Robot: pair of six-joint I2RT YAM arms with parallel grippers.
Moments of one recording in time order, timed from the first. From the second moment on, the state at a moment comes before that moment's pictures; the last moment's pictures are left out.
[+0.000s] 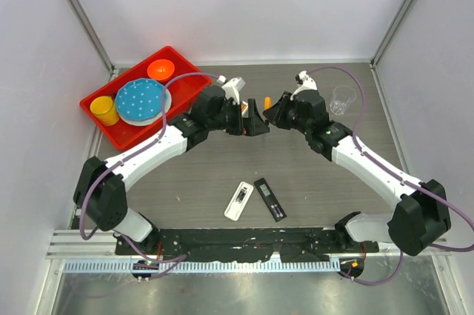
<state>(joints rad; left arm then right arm) -0.68 1.50 1.17 -0.15 0.34 -0.60 0.53 1.28 0.98 -0.10 0.02 0.65</state>
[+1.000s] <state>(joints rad) -0.59 1.44 1.18 -0.22 0.34 -0.55 0.35 1.21 0.97 -0.09 -0.21 0.66</state>
